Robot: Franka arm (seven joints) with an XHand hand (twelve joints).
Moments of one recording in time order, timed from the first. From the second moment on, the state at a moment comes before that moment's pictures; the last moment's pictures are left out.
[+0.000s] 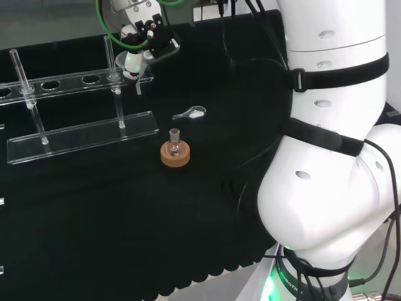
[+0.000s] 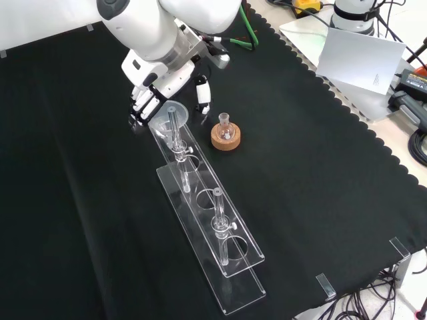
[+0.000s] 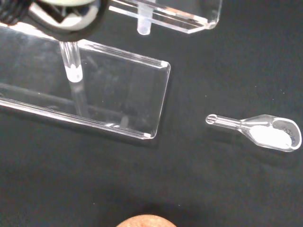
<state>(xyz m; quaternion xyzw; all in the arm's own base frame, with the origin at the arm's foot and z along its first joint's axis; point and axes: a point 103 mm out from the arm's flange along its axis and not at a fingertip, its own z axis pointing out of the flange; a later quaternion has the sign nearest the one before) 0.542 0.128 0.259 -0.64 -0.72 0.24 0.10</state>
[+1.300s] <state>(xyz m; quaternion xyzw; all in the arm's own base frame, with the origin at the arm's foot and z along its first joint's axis) 0.526 0.106 0.279 -0.64 -0.74 0.18 0.04</state>
